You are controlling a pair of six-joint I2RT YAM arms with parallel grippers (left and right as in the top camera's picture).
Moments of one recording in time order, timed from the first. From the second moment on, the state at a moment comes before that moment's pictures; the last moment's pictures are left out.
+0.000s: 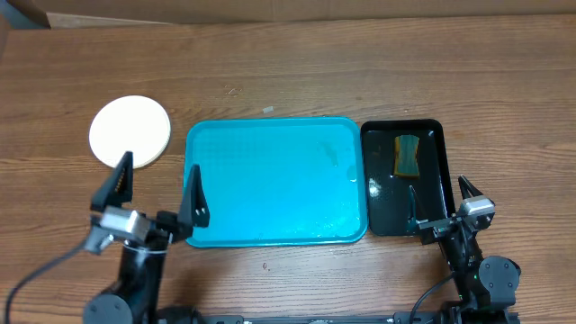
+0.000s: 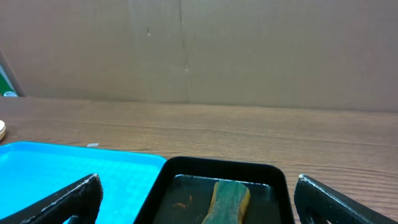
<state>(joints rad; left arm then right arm) 0.10 0.23 0.38 0.25 0.30 -0.23 0.02 0.01 0.02 -0.02 -0.20 0.04</state>
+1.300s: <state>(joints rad) 0.07 0.02 0.05 -0.15 0.04 -0.31 0.02 0.01 0.02 -0.02 -0.20 0.04</state>
